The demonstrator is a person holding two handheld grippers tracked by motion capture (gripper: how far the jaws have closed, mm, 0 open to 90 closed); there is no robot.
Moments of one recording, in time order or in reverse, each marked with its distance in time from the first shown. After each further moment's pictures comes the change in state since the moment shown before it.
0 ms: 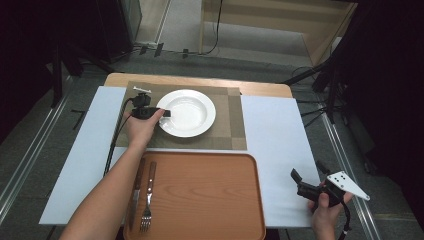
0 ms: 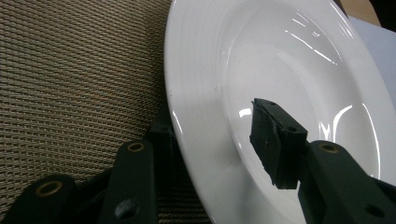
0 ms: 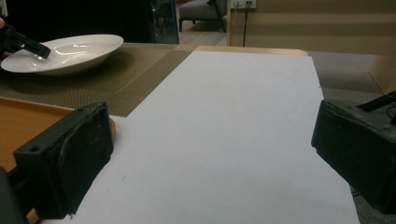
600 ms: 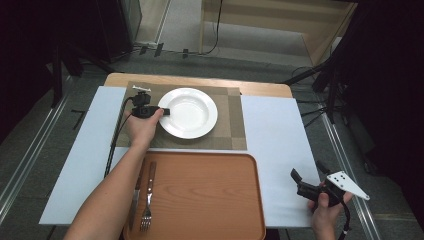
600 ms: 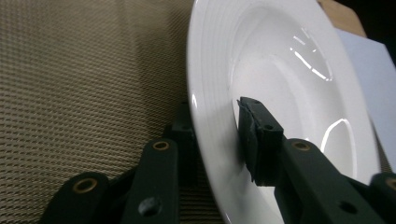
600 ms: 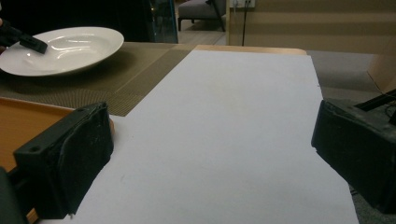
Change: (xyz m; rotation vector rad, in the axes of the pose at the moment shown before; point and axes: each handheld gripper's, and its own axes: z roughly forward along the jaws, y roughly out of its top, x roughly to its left) left arm -0.006 0.003 -0.007 -0.034 -0.037 0.001; right arm 0.000 0.000 0.001 0.002 -0.005 -0.001
